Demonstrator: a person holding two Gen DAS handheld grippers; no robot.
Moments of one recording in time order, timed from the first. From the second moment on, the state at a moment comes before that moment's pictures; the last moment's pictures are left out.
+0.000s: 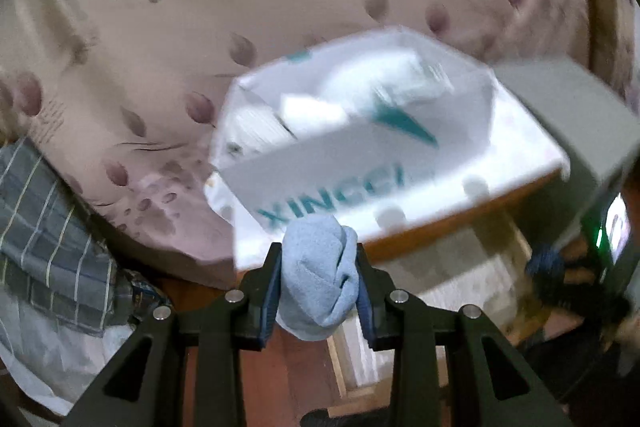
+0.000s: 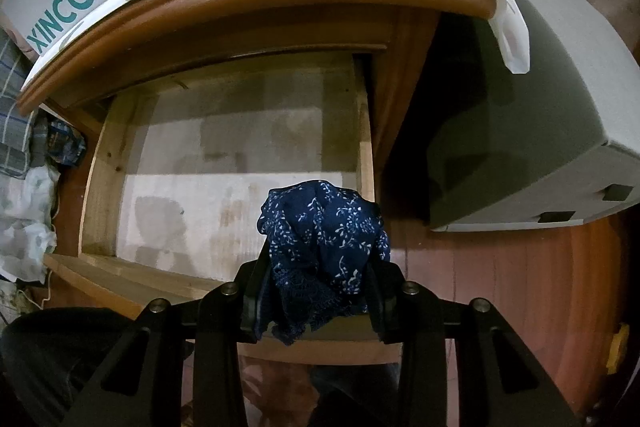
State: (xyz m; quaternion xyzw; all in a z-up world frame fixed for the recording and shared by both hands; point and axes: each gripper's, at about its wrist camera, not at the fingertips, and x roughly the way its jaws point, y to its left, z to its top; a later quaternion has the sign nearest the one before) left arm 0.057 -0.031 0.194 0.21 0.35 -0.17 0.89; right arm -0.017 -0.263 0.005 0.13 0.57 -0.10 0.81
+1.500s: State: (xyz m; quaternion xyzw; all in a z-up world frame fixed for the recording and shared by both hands) left arm 0.191 -0.090 0.227 0.19 0.32 -0.14 0.92; right arm -0.016 -0.260 0.009 0.13 0.56 -0.09 0.81
